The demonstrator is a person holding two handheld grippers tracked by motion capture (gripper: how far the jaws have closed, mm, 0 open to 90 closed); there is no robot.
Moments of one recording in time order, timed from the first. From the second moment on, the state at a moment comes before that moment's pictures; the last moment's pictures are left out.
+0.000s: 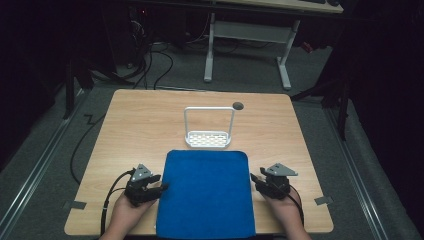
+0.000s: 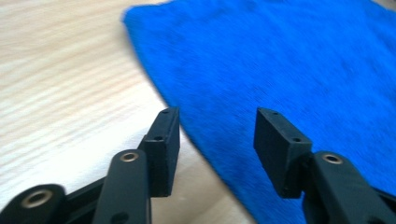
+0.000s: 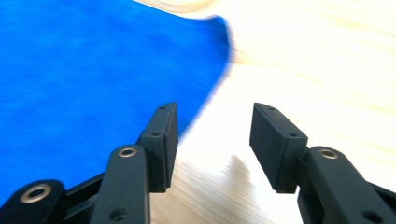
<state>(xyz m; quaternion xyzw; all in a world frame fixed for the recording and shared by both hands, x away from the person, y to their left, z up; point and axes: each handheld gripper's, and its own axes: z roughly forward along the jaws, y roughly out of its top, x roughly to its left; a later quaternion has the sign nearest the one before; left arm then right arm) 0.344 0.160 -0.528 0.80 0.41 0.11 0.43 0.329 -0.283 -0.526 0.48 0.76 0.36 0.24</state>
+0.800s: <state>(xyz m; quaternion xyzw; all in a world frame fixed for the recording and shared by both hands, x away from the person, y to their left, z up) 0.351 0.140 -0.530 0.81 0.39 0.12 0.42 0.333 -0.264 -0.523 0.45 0.77 0.37 0.25</state>
